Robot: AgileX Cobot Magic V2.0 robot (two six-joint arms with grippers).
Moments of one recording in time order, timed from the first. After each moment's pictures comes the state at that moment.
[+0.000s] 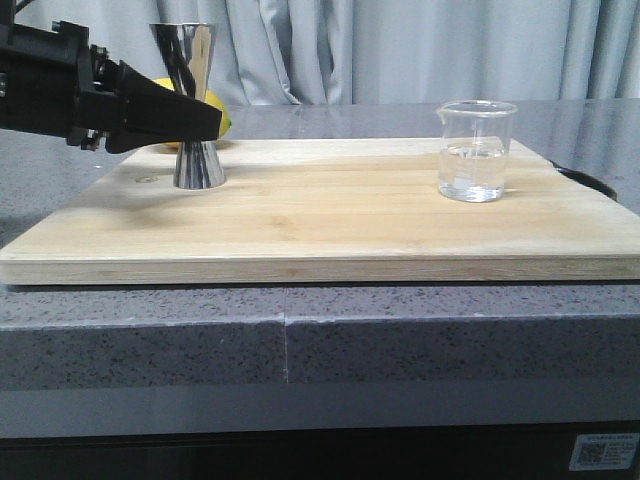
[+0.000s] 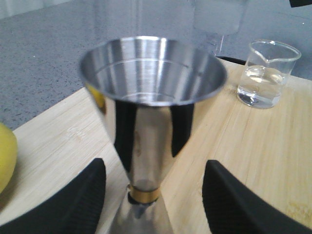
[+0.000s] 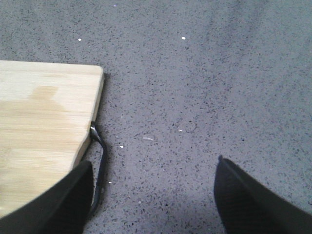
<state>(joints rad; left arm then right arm) -0.15 1.75 -0.93 -1.77 1.03 2.26 -0.01 1.10 -0.72 -0.06 0.20 0.01</state>
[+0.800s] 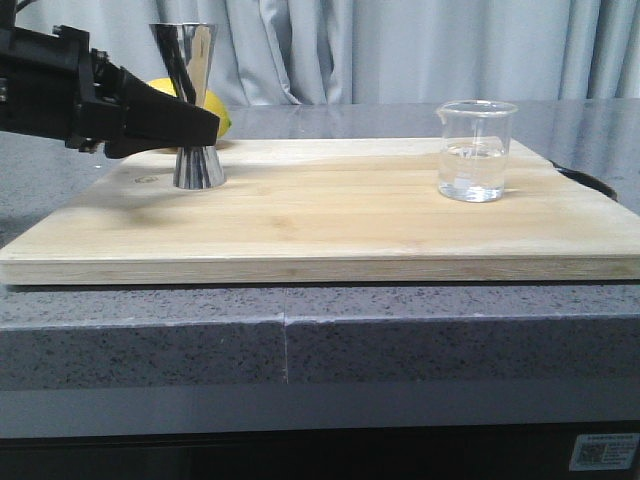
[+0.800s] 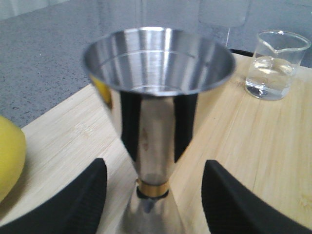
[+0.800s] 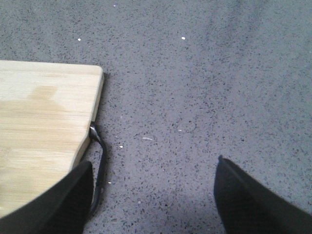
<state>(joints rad) -0.15 1.75 -0.93 -1.77 1.01 2.29 -0.01 1.10 -0.72 -0.06 0.20 0.01</state>
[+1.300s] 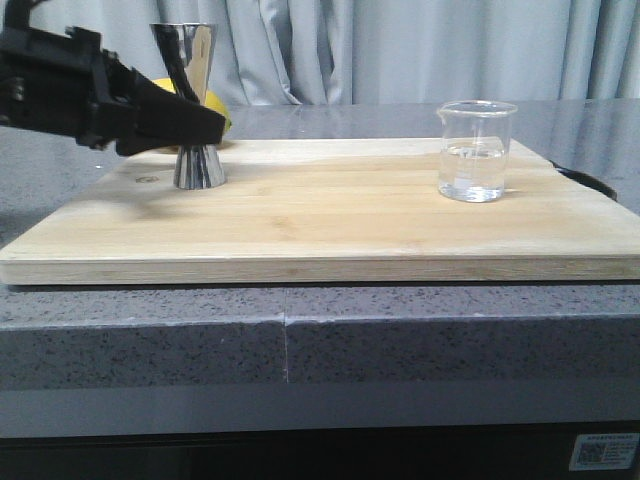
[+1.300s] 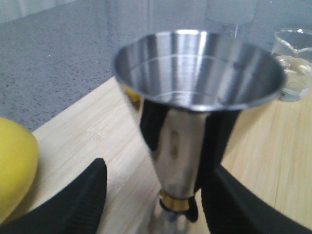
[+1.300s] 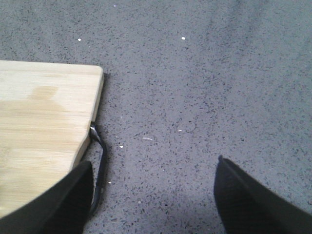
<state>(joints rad) -0.17 1.80 -0.98 -1.77 0.99 2.29 -0.01 1.10 -0.72 -0.06 0.20 0.01</state>
